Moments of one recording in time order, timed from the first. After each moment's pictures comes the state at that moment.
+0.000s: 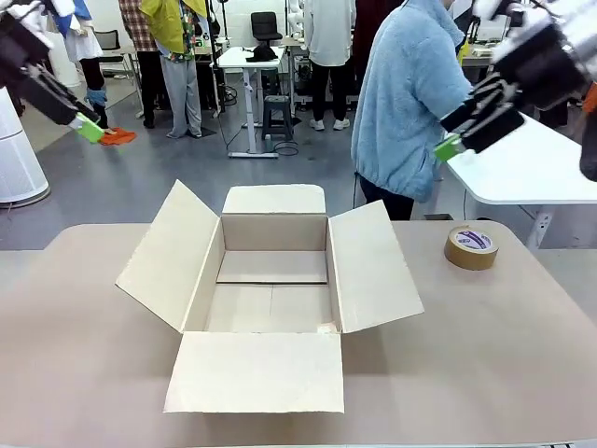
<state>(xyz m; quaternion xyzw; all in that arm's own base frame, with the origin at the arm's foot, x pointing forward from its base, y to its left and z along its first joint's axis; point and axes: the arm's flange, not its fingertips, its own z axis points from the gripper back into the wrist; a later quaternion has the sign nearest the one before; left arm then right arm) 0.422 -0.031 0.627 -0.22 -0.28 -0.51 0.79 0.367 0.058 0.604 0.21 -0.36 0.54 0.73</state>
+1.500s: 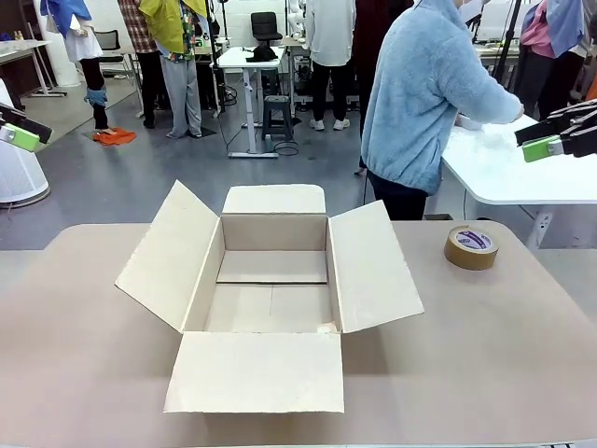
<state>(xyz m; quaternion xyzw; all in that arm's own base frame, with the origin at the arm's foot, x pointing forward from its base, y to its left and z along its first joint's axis) 0.402 0.052 0.591 -0.32 -0.33 -0.47 0.75 0.358 -0.050 0.571 0.33 -0.40 0.45 0.73</state>
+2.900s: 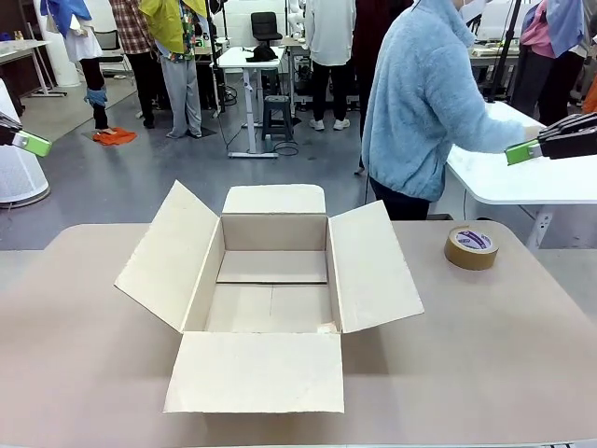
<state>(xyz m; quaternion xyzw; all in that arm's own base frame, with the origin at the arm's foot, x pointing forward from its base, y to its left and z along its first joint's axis) 0.400 0.063 0.585 -0.33 -0.32 -0.46 0.76 0.359 -0.050 0.564 0.32 -0.38 0.45 0.74</state>
